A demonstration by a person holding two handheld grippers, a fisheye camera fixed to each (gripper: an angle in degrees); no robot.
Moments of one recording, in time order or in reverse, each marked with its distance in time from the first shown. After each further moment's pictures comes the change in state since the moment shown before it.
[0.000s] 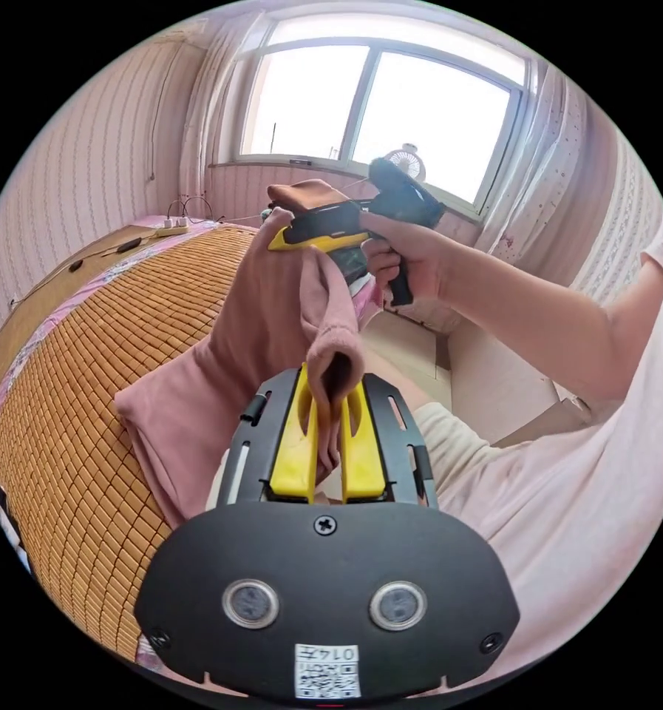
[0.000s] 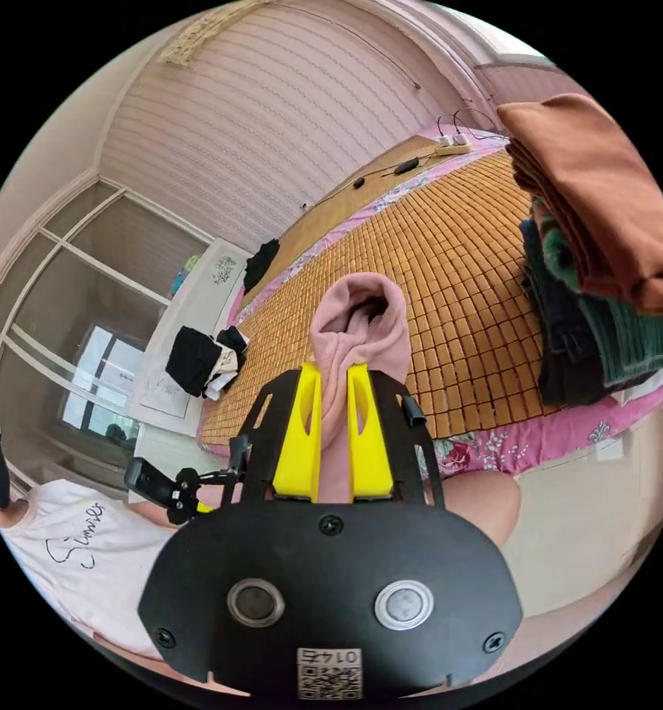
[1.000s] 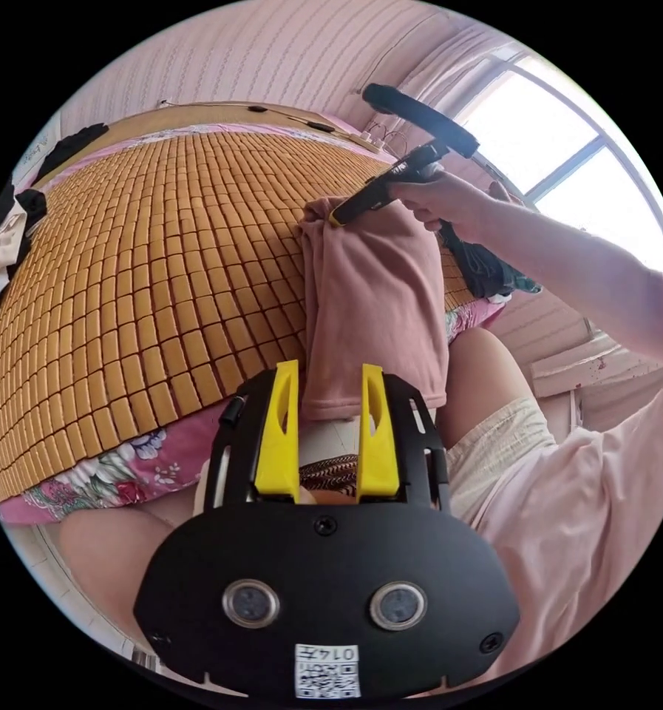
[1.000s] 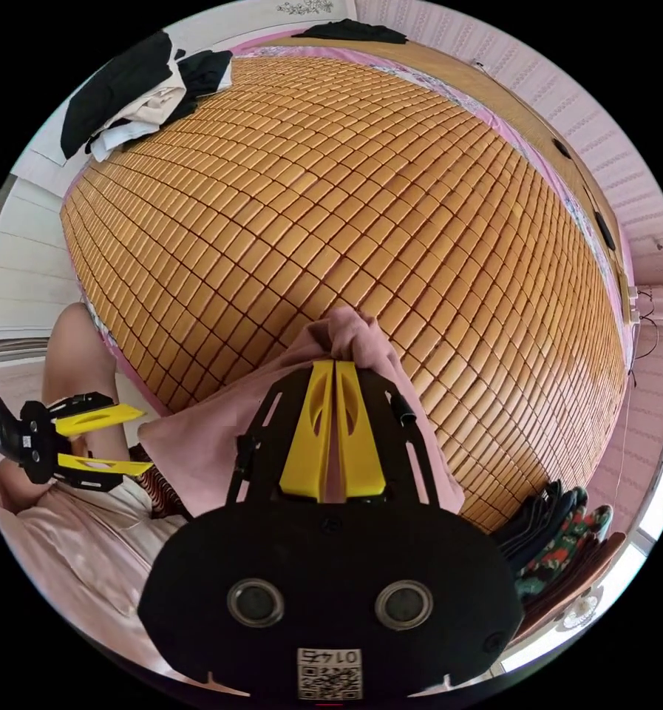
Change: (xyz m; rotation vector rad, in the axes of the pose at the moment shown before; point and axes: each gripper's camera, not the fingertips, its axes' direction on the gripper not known) left arm -0.165 0.122 -0.033 -0.155 -0.128 -0.638; right arm -0.242 -0.065 0.337 -0.710 0.524 -0.657
